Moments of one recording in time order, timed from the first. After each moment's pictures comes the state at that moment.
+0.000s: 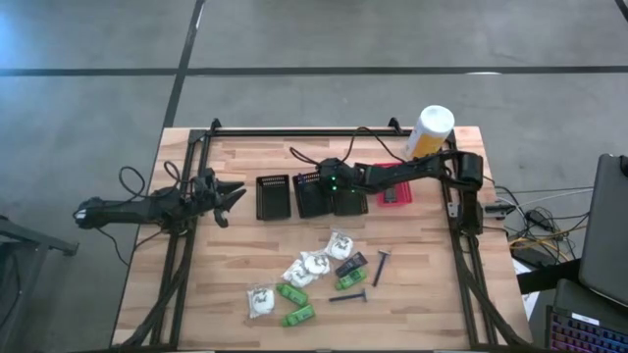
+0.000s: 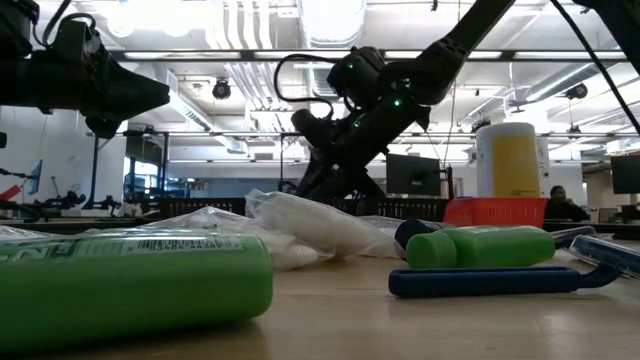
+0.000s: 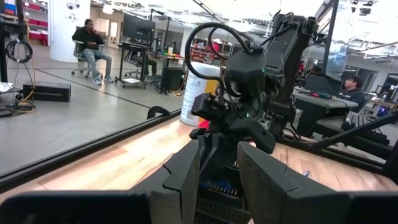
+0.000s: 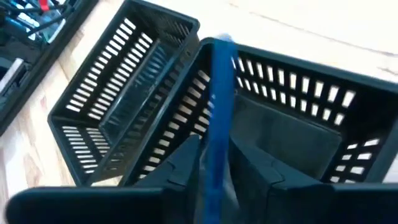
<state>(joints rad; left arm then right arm) -0.03 0.05 0.01 0.07 -0.42 -0.19 -0.23 1.96 1.13 0.14 0.01 0.75</state>
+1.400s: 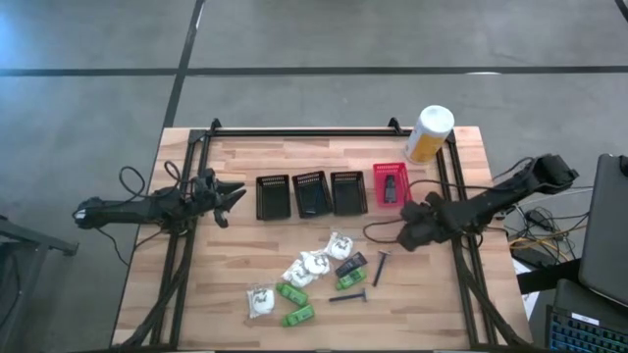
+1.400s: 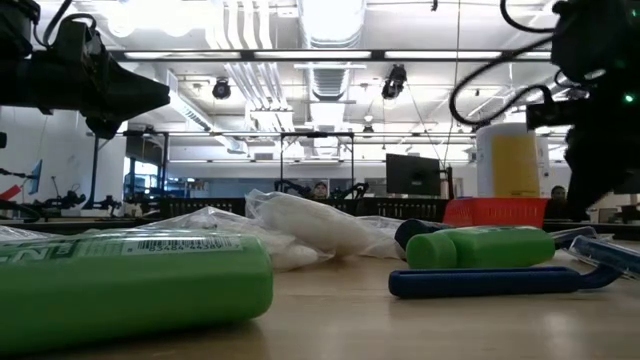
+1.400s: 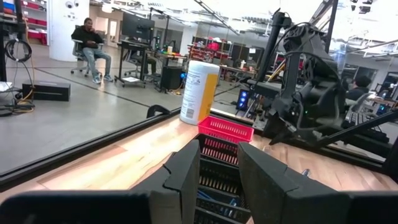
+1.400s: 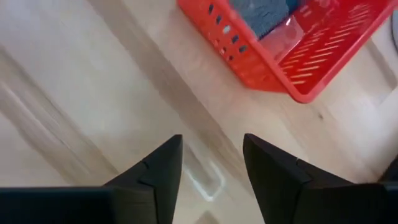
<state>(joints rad) -0.03 0.06 0.01 0.07 -0.41 -0.19 0.35 1.17 0.53 -0.88 0.47 0.98</state>
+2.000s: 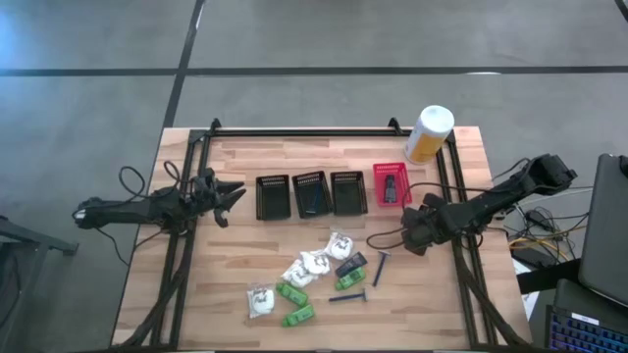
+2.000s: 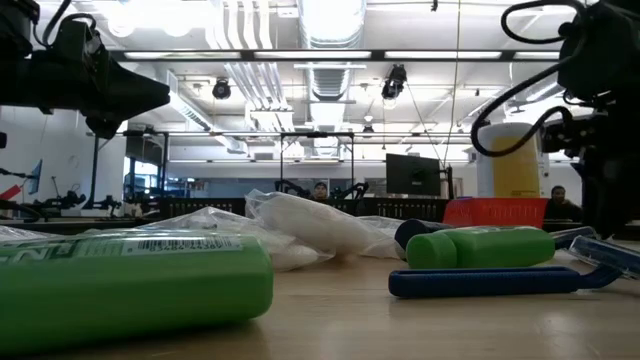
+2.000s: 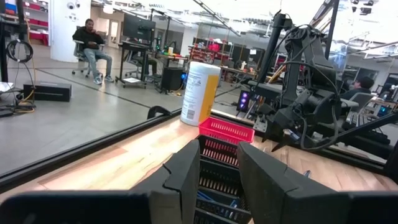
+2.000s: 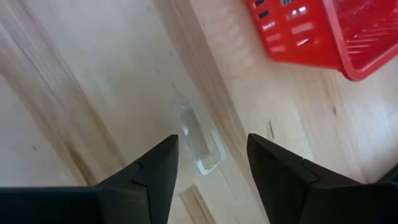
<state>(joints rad) -0.03 0.06 0.01 0.08 -0.42 -0.19 0.36 1.20 0.48 -0.87 0.39 0.79</state>
